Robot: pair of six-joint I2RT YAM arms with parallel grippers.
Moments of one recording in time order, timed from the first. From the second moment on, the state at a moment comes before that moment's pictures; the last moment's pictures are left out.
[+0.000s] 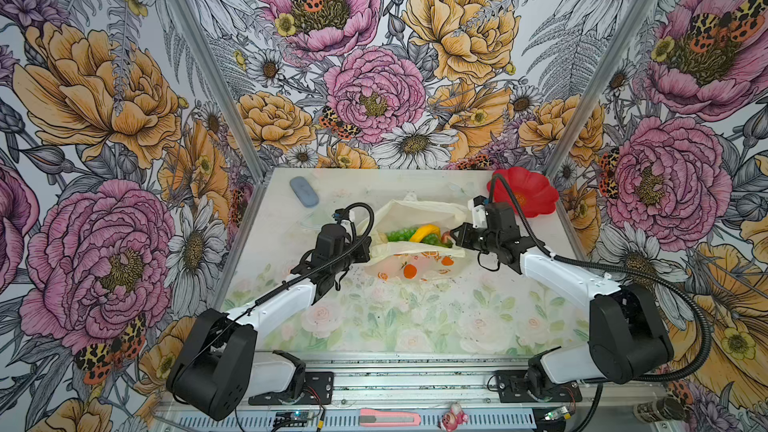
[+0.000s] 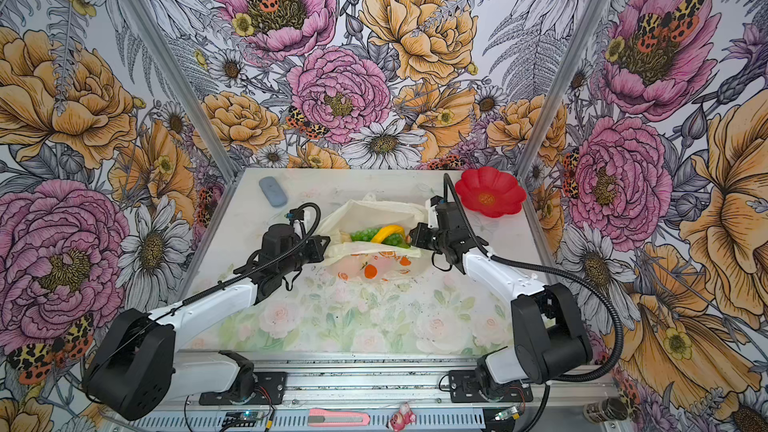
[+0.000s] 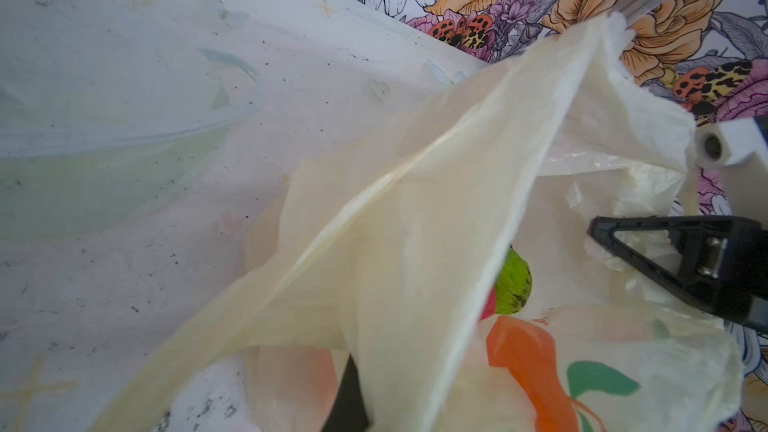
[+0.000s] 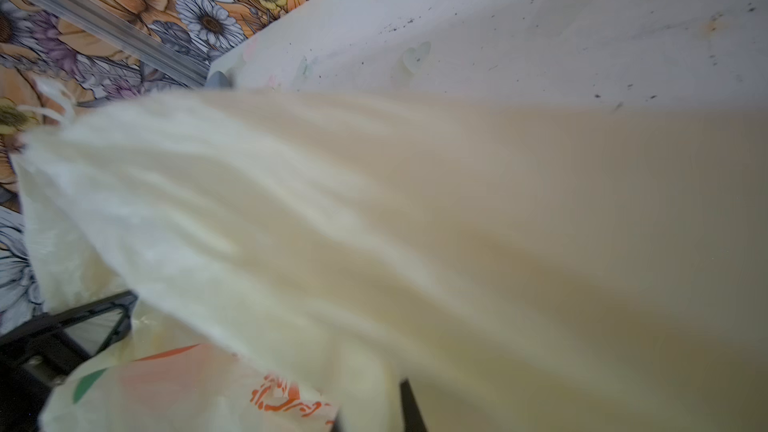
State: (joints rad) left arm -0.38 1.29 0.60 0.21 0.16 -0.56; right arm 0.25 1.44 0.84 -0.02 -0.44 0.57
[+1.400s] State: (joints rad) left arm -0.43 1.21 0.90 -0.41 -0.09 -0.88; right arm 0.21 1.52 0.59 0.66 -0.67 0.83
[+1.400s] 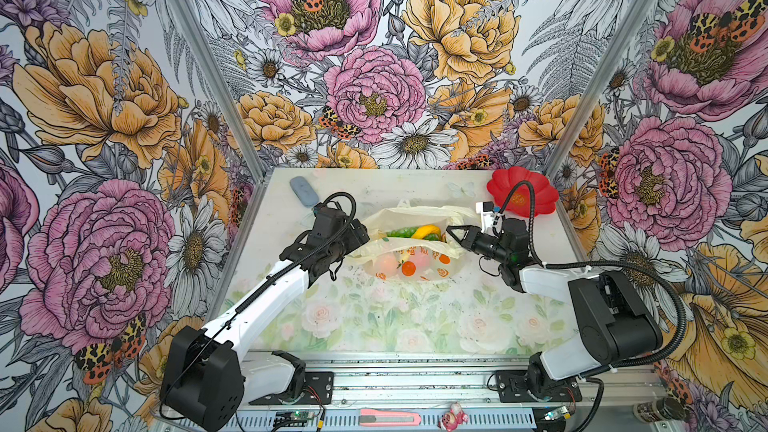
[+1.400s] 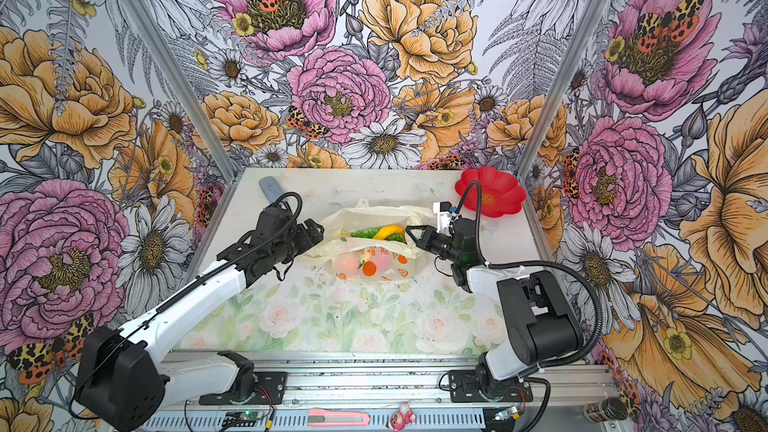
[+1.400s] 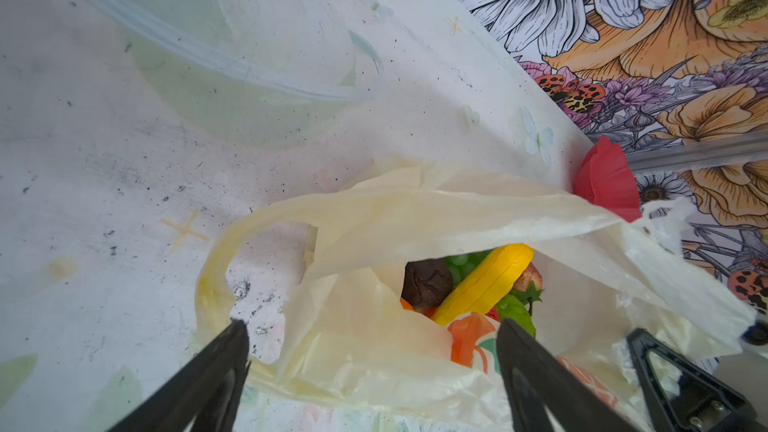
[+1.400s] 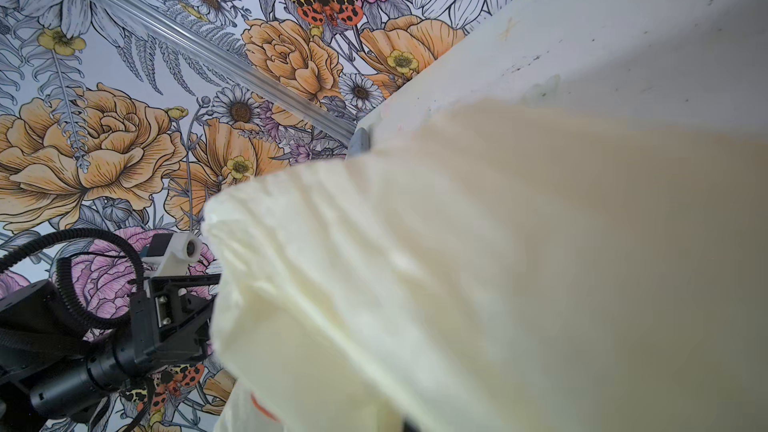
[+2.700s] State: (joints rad) left arm -0.70 1.28 0.66 -0.08 -0.12 -0.70; right arm 0.12 1.67 0.66 0.58 -0.59 1.07
